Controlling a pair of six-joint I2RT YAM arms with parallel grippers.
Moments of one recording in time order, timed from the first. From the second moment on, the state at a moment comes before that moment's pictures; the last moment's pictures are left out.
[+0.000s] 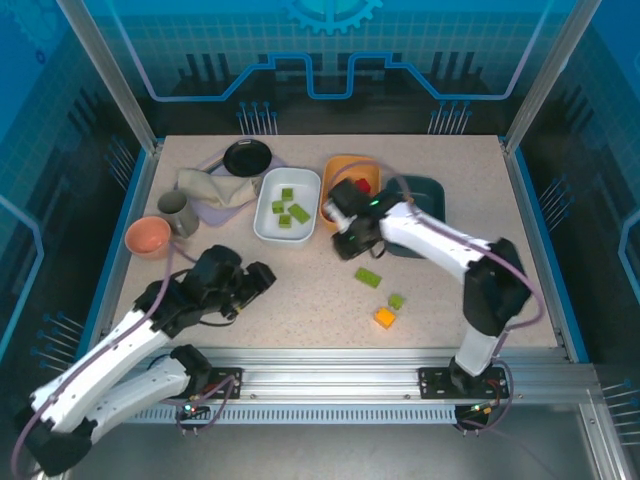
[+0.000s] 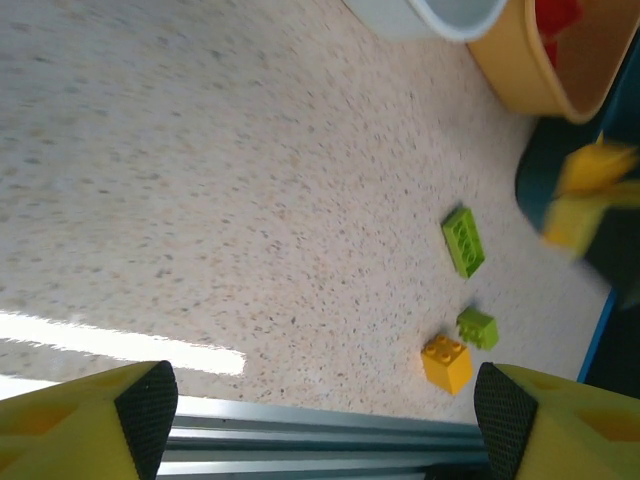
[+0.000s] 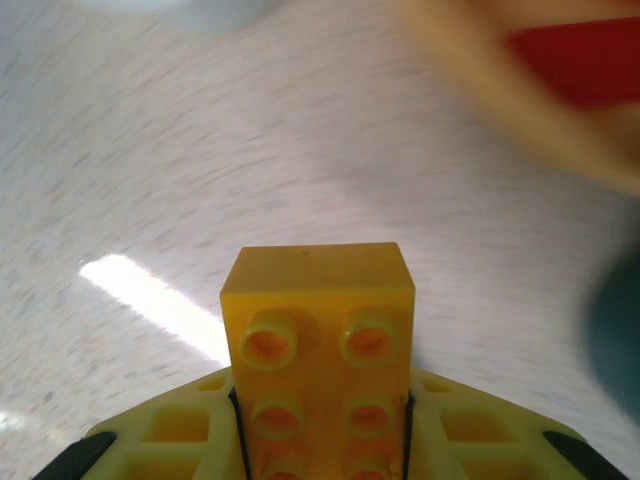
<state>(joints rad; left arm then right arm) -0.65 0.82 0.78 -0.87 0.03 -1.25 0.63 1.72 1.44 -0.95 0.03 0.14</state>
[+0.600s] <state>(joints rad) -0.77 1.59 1.31 -0.69 0.16 -1.05 0.10 2.20 1.93 -1.13 0.13 0.27</state>
